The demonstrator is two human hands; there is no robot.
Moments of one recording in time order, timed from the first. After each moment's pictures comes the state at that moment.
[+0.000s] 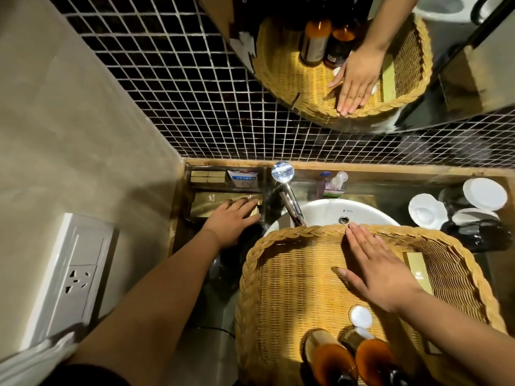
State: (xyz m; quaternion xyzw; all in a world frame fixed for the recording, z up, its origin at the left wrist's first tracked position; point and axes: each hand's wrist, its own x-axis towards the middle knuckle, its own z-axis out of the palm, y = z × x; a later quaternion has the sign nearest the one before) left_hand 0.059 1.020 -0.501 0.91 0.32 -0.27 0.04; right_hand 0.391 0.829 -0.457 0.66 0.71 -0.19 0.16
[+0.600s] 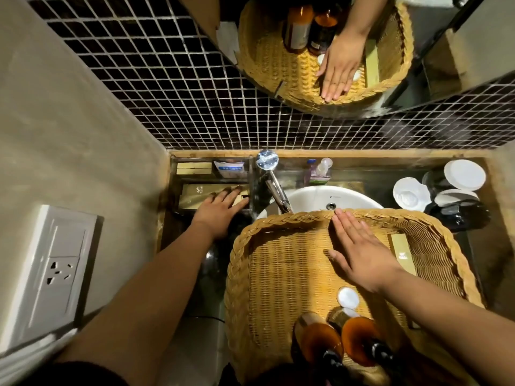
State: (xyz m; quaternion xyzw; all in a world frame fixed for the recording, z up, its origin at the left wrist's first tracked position) left_hand 0.063 1.014 -0.505 0.87 0.39 -0.30 0.07; right_hand 0.393 0.825 -0.466 0.66 0.71 -0.21 0.11
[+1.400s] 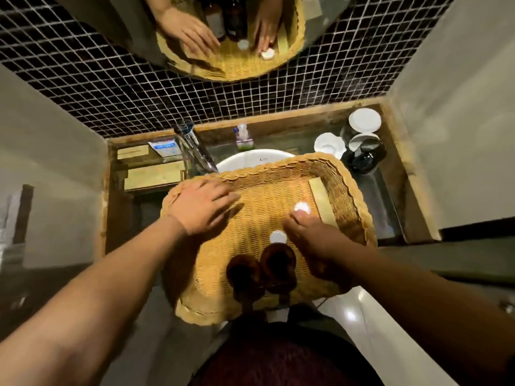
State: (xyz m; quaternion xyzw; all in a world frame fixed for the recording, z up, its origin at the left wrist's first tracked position) left_hand 0.156 0.888 -0.413 0.98 0.18 -0.09 0.02; right_hand 0.433 0.705 -0.463 0.65 0.69 -0.32 0.06
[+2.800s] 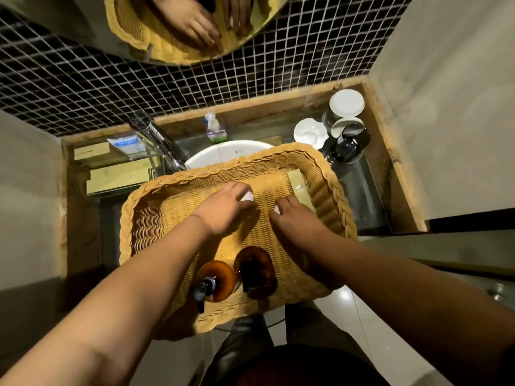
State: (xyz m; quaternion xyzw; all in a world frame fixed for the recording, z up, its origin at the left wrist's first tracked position) left_hand 0.255 0.859 -0.467 0.96 0.20 -0.10 0.18; right_hand 0.440 0.726 -0.473 0.65 0.73 -0.18 0.11
